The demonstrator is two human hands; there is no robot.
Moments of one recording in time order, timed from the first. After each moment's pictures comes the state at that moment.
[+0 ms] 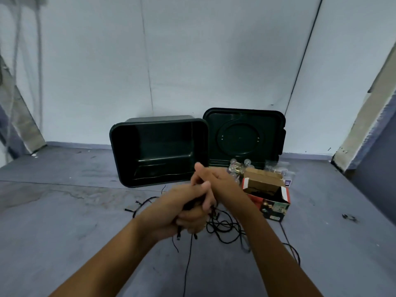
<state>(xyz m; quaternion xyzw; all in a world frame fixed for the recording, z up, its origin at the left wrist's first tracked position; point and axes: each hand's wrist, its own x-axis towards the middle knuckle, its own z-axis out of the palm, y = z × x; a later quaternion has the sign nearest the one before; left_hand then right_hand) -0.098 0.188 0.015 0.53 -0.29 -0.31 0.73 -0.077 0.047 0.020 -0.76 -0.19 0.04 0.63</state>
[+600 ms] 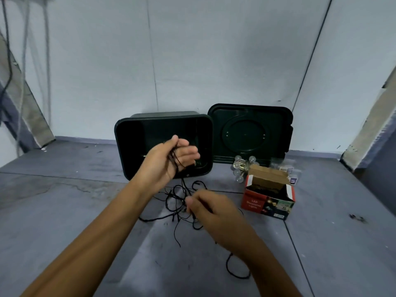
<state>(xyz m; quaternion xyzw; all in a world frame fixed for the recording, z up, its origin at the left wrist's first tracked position) -0.036 0.199 0.031 0.50 -0.09 -0.10 0.86 -0.129 0.058 0.006 -0.86 -0.21 -0.01 0.47</state>
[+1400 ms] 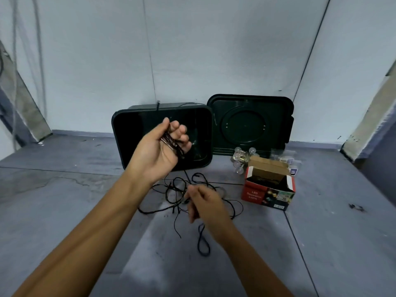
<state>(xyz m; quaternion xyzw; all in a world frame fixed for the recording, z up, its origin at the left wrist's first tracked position) -0.040 0.200 0.043 0.37 -0.11 -0.12 0.91 -0.096 0.074 -0.057 -0.74 -0.08 0.05 0.67</state>
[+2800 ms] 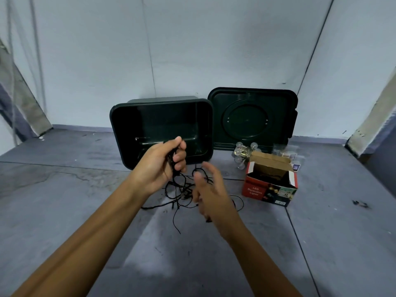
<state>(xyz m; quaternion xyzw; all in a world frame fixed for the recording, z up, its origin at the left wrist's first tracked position) -0.046 0.200 0.013 0.55 -0.09 -0.13 0.82 -0.103 0.064 -0.035 -0.72 -0.06 0.05 0.69</state>
